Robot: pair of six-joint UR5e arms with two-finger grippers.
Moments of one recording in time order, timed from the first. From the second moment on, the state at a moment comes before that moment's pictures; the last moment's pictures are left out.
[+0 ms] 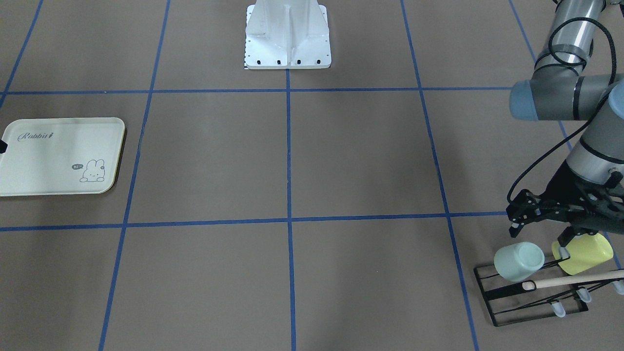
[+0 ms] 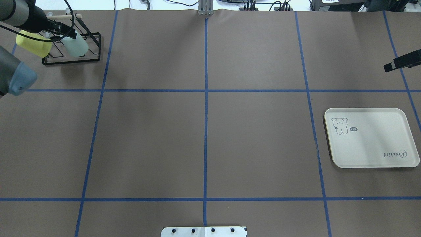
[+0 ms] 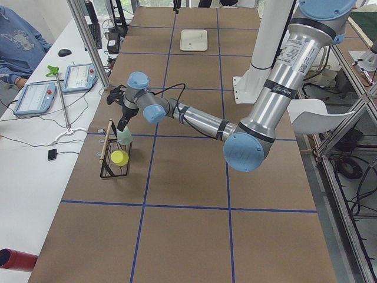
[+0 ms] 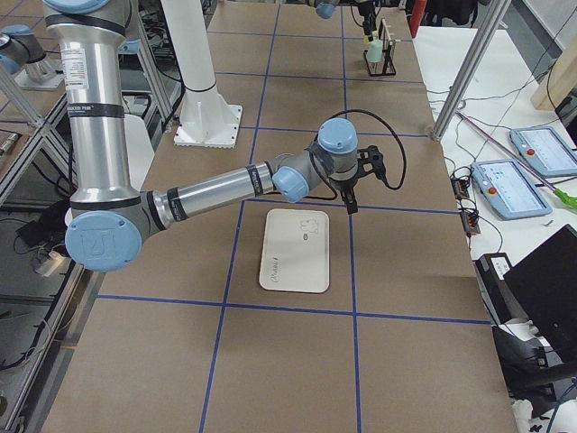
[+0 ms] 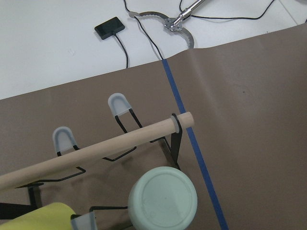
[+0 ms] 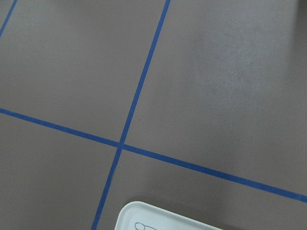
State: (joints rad) left arm -1.11 -2.01 -1.44 -2.10 -2.00 -0.57; right arm 1.31 -1.52 1.84 -1.20 2.42 0.42
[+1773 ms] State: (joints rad) left arm -1.07 -2.06 -1.35 -2.10 -1.91 -0.50; right arm 1.31 -1.52 1.84 -1.20 2.43 0.42
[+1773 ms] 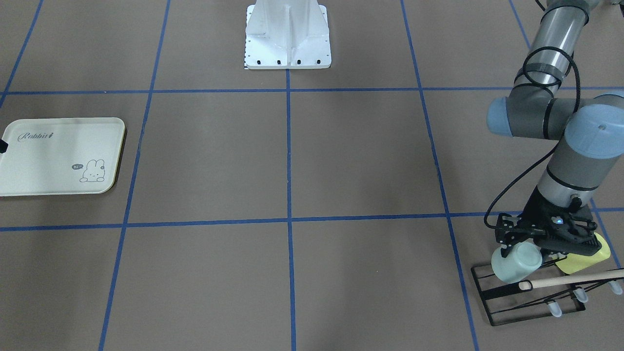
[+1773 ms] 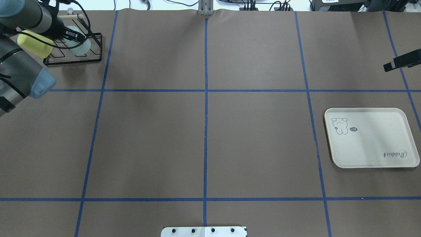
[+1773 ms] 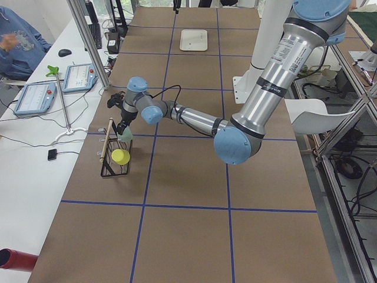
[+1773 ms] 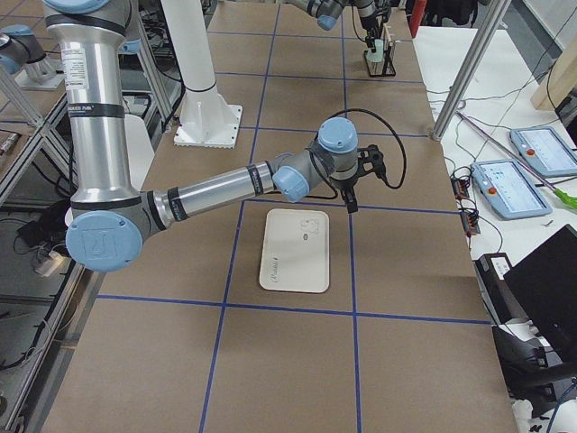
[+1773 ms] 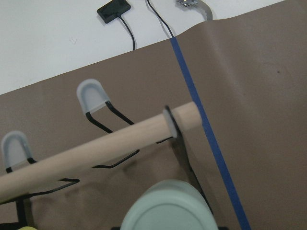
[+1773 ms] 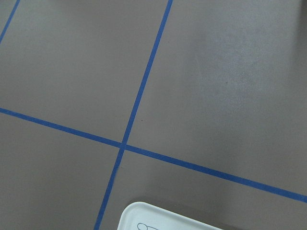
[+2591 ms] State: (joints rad) left arm -1.25 -2.01 -1.70 -1.89 -2.21 -0.49; right arm 1.31 -1.51 1.85 -1.19 2.43 0.42
